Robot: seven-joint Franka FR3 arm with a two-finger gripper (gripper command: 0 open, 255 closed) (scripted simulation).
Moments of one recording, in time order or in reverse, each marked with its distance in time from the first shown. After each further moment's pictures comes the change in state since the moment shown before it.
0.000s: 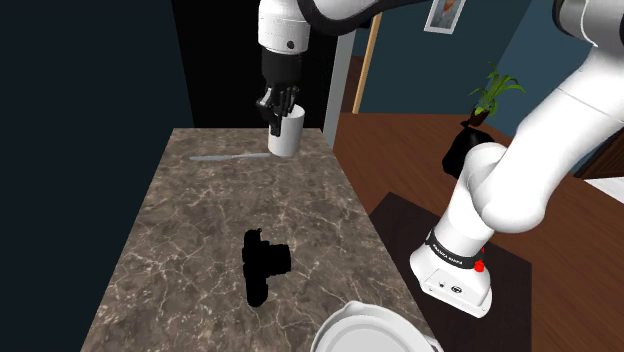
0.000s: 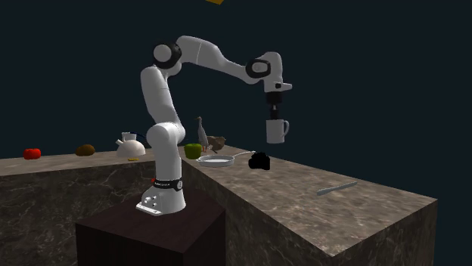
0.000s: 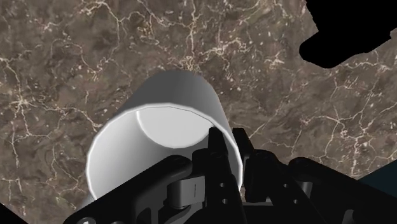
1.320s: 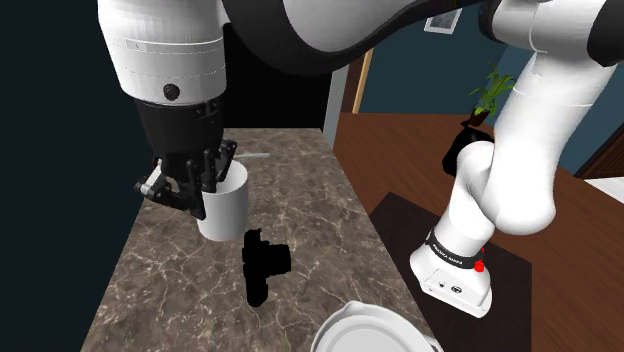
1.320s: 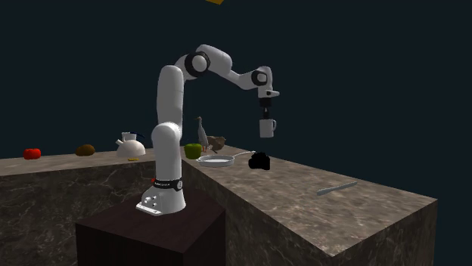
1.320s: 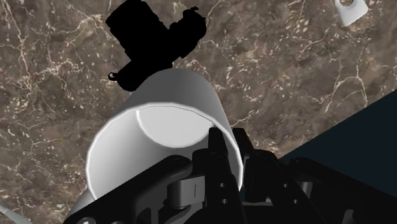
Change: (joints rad) arm 0.211 0.328 0.293 0.363 -0.099 -0.072 0.531
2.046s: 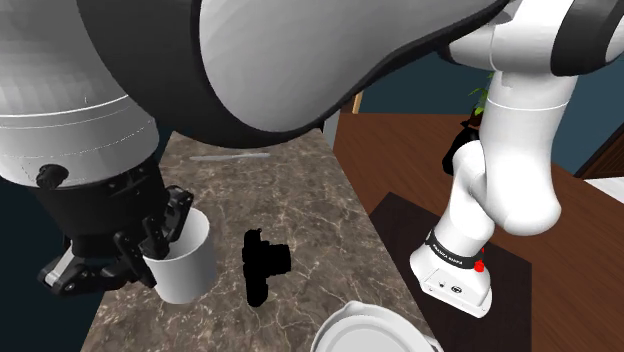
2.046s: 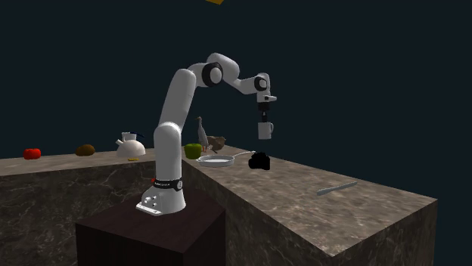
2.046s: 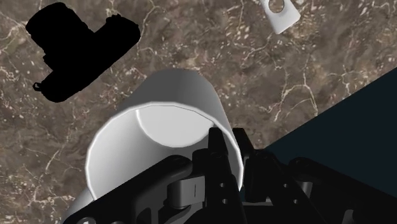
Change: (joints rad) arm 0.130 0.224 0.047 0.221 -0.116 -0.038 0.181
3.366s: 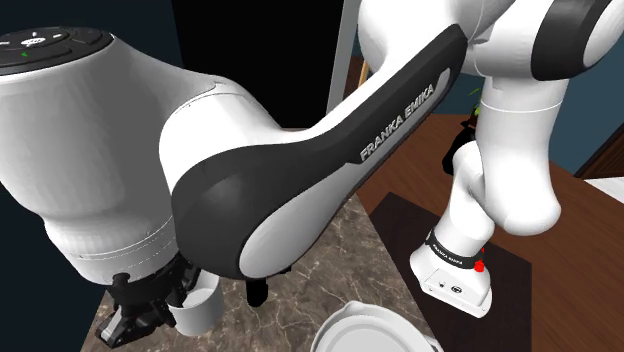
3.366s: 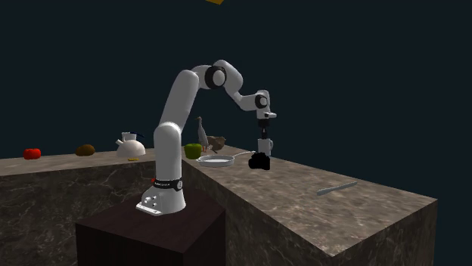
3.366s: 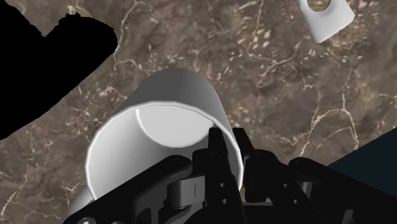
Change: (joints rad) arm -0.004 0.052 -0.018 -0.203 -0.041 0.246 0.039
